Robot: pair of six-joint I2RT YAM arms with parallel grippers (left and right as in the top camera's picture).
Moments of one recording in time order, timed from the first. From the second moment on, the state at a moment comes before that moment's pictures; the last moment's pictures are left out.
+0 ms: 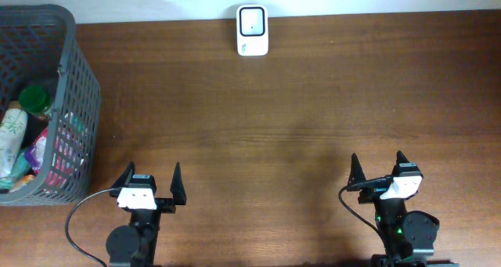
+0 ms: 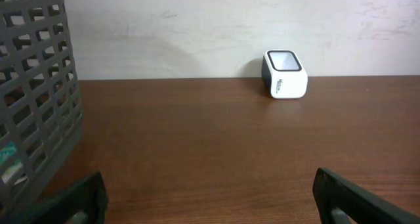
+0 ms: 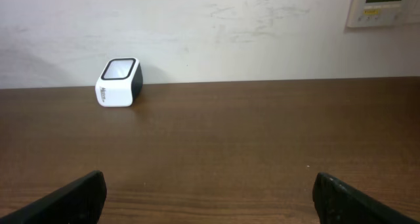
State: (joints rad) left arm -0.05 0.01 0.02 -0.08 0.01 -0.03; right arm -0.07 0.01 0.01 -0.07 -0.11 0.05
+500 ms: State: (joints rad) left arm -0.05 0.01 0.02 -0.08 0.01 -0.03; right arm -0.07 0.01 0.01 -0.07 -0.11 0.05
